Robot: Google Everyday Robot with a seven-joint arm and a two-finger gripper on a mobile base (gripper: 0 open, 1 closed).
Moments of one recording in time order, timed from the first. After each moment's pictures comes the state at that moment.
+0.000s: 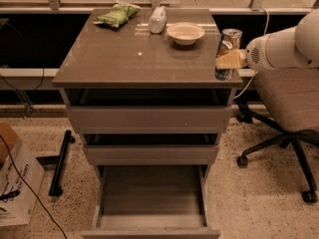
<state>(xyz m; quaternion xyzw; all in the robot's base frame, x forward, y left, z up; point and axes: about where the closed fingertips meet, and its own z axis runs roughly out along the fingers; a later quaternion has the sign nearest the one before) 0.669 -0.232 0.895 -0.16 0.88 0.11 0.44</state>
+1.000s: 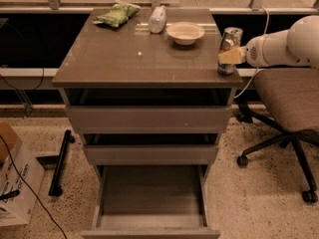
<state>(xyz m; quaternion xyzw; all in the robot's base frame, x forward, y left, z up) 0.740 -0.259 0.868 -0.17 0.86 0.10 0.46</state>
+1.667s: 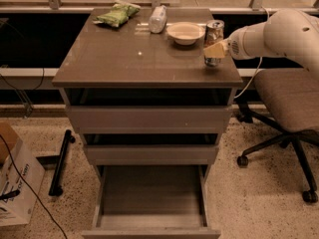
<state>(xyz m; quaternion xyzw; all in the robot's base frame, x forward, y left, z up) 0.757 -0.215 0.886 -0.23 0.84 0.07 0.48</state>
